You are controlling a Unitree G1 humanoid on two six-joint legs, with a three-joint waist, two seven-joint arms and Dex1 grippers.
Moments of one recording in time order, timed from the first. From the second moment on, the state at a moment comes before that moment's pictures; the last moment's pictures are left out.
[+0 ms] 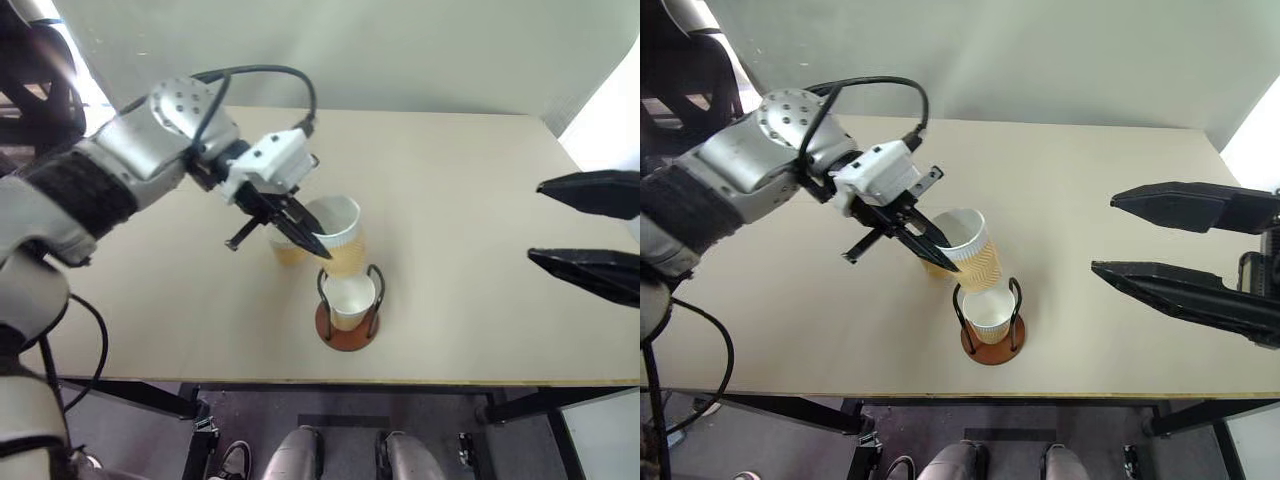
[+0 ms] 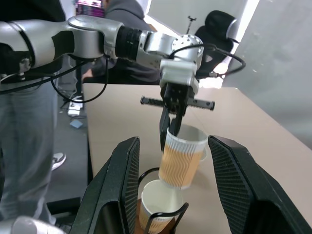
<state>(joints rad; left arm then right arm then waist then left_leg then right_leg) -1.68 0.97 -1.36 0.44 -1.04 -0.25 -1.58 -0.36 -1.34 -1.02 -0.70 1.81 1.07 0.52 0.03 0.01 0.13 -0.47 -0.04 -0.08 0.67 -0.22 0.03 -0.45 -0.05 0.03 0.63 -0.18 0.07</state>
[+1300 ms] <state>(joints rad) -1.78 0.82 -1.68 0.53 -1.12 -0.54 -1.58 -0.11 -1.40 -1.25 -0.81 1.97 1.02 0.32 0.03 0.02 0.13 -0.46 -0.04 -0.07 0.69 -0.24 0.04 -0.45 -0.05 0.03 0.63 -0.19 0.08</state>
